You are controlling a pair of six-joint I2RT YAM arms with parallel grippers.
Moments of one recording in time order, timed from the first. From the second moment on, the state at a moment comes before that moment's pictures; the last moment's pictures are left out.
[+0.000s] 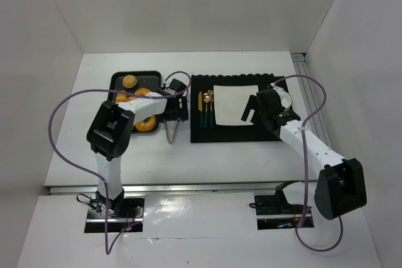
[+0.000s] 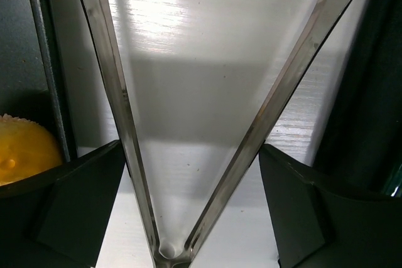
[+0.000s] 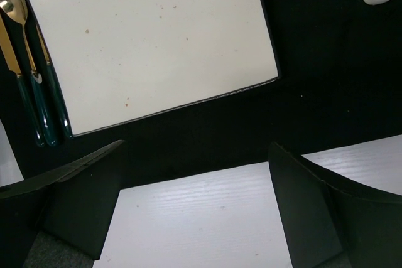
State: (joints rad) left arm -0.48 1.96 1.35 -0.56 -0.24 -0.58; right arm 0.30 1.23 0.83 -0.45 0.23 0.60
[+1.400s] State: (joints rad) left arm 0.05 1.52 1.41 -0.92 -0.14 -0.40; right arm 0.36 1.17 0.86 -0.43 0.14 0.57
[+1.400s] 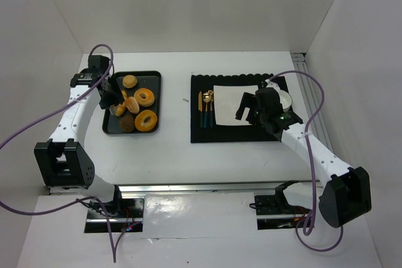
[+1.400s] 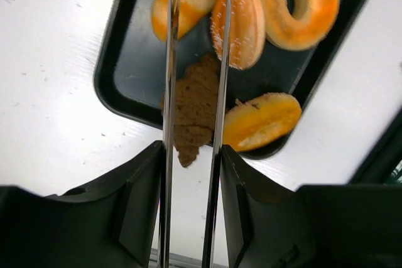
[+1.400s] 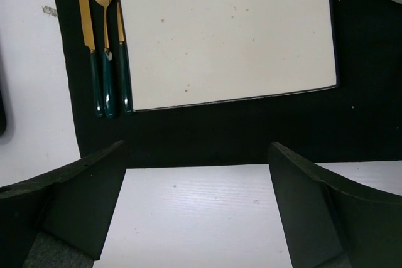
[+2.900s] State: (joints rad) left arm 0.12 1.39 1.21 -0.83 0.16 -0.43; right arm 0.37 1.17 0.86 -0.43 0.15 0.57
